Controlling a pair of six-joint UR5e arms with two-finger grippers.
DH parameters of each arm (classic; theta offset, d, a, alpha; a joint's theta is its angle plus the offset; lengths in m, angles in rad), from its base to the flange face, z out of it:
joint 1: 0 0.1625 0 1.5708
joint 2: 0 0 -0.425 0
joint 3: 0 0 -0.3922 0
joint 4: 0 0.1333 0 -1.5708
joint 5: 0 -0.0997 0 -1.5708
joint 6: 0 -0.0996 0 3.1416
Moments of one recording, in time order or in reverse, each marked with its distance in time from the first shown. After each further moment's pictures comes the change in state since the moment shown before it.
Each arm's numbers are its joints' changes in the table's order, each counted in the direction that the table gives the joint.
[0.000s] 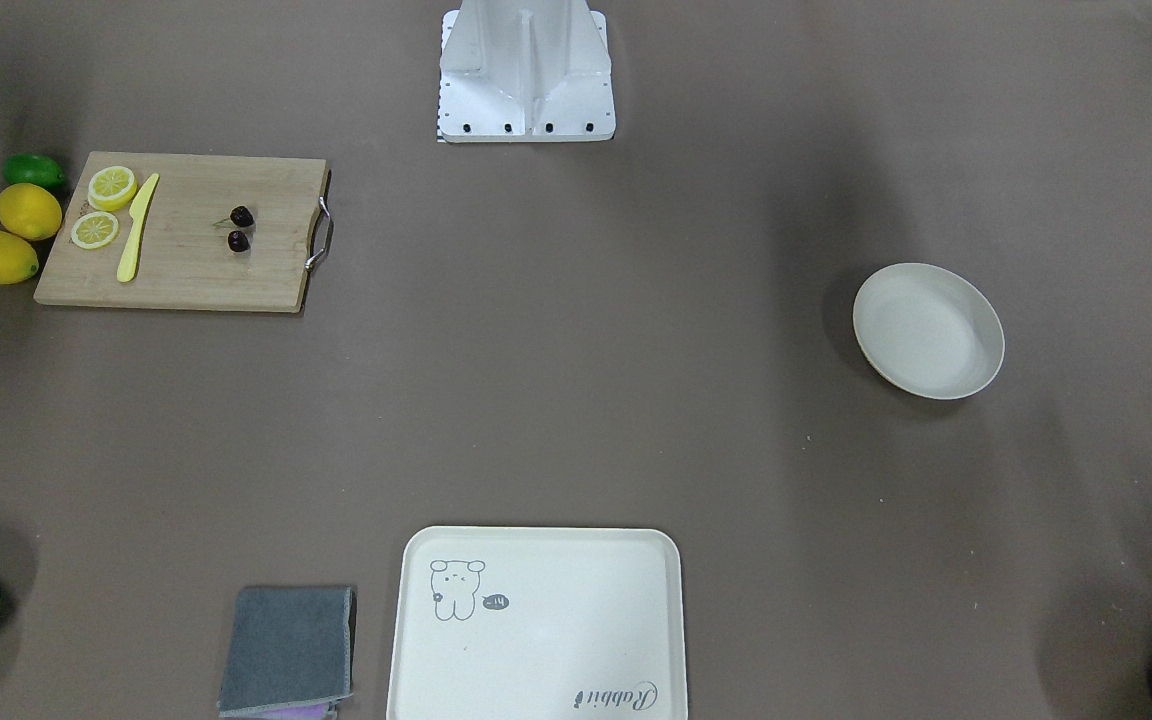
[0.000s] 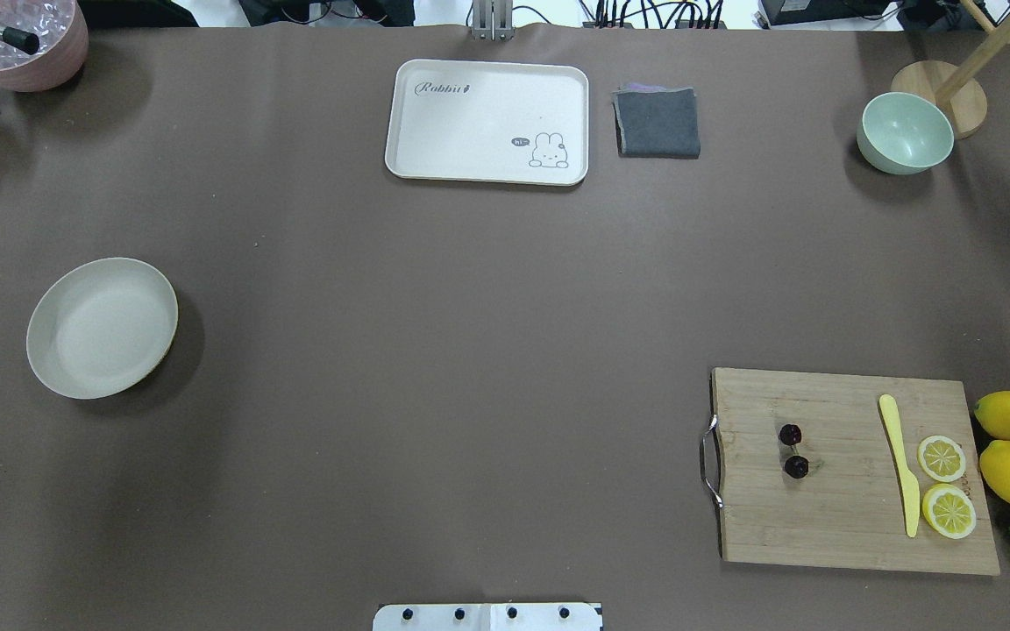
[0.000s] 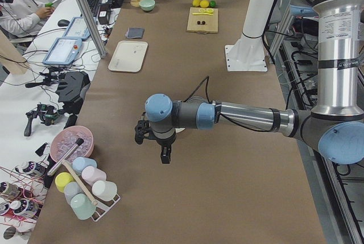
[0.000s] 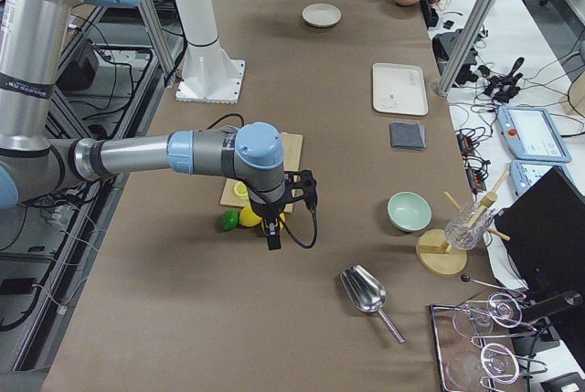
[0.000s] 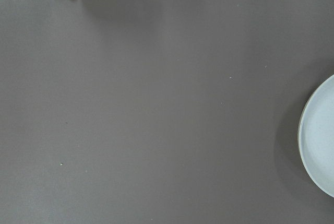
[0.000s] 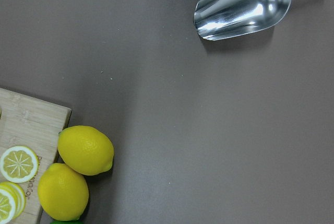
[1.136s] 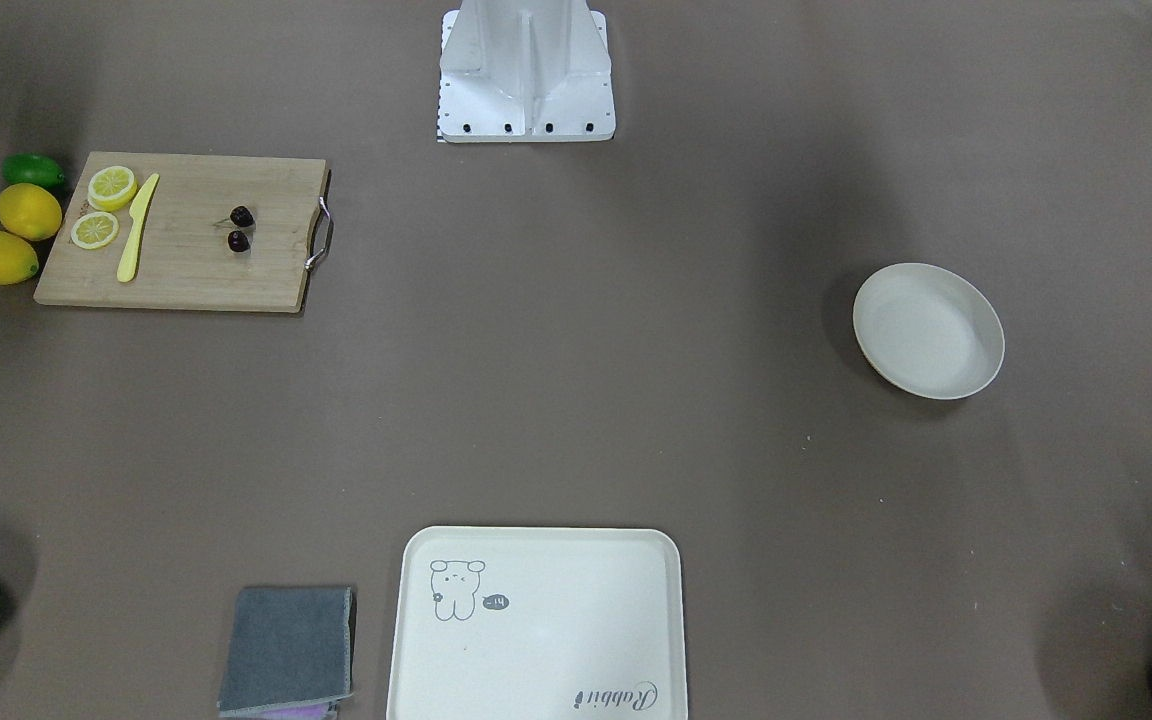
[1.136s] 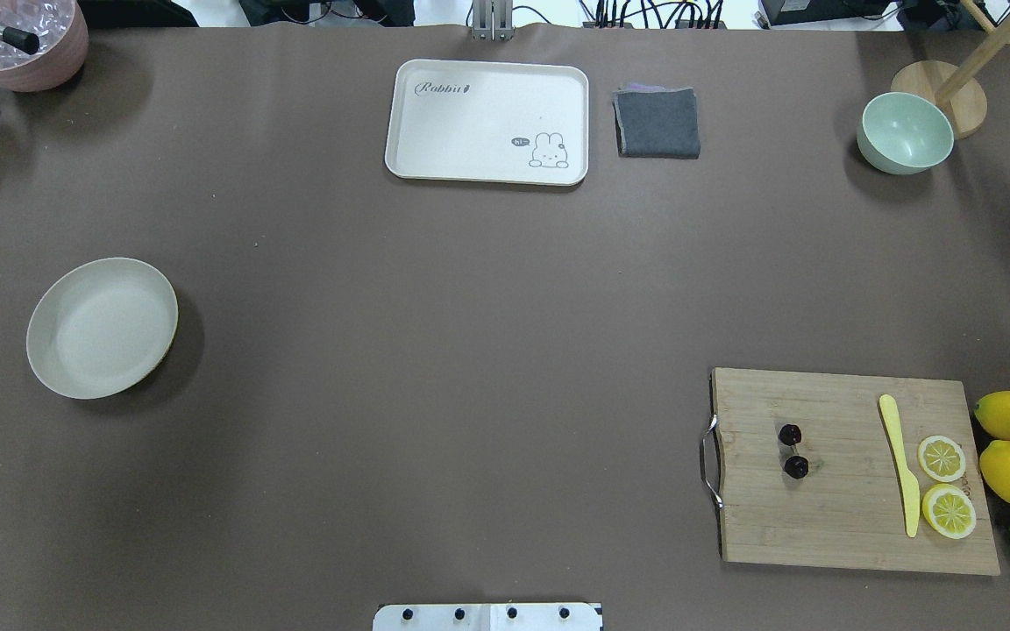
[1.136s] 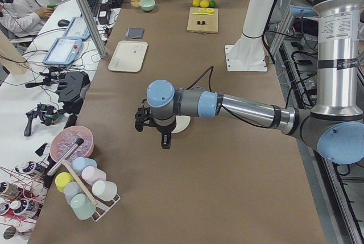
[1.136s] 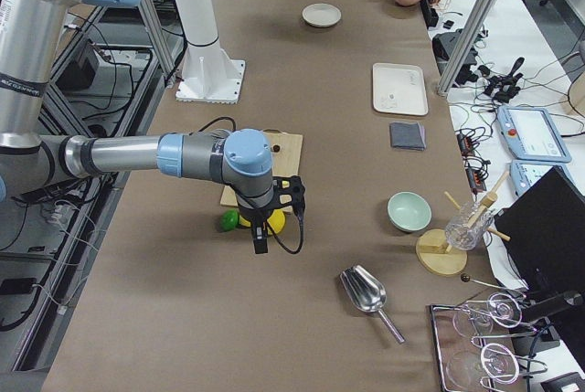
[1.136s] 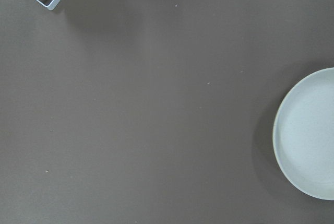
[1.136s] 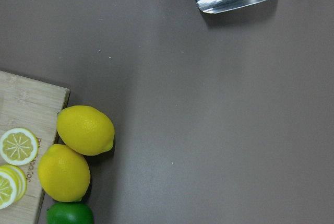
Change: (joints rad) left arm 0.013 -0.017 -0.093 0.047 0.037 0.079; right arm -0.002 -0.048 0.012 0.000 -0.006 -0.003
